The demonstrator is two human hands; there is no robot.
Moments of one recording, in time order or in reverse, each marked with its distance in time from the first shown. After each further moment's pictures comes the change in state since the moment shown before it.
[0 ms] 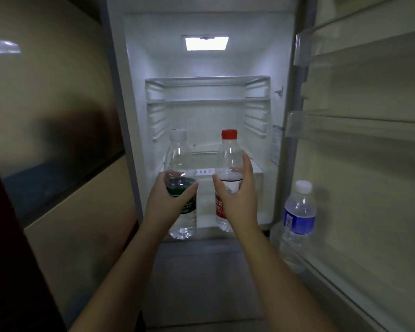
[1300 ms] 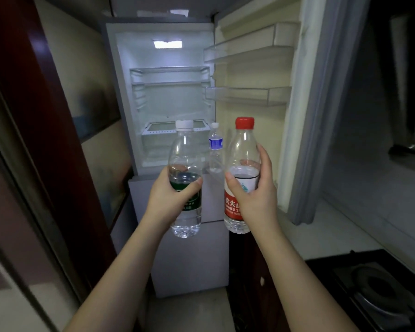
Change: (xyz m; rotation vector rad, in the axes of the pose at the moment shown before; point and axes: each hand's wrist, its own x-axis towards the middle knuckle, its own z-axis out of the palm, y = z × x) left_hand -0.406 0.210 -0.014 -0.036 -0.145 -0.019; right_hand -0.331 -0.251 -0.299 -0.068 0.069 -0.037
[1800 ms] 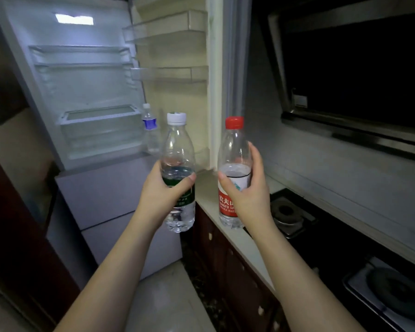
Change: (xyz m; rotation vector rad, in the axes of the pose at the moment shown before) left_hand -0.102 0.025 0.027 -0.174 -0.350 0.053; right_hand -0.128 -0.067 -0.087 -0.205 0.215 0.074
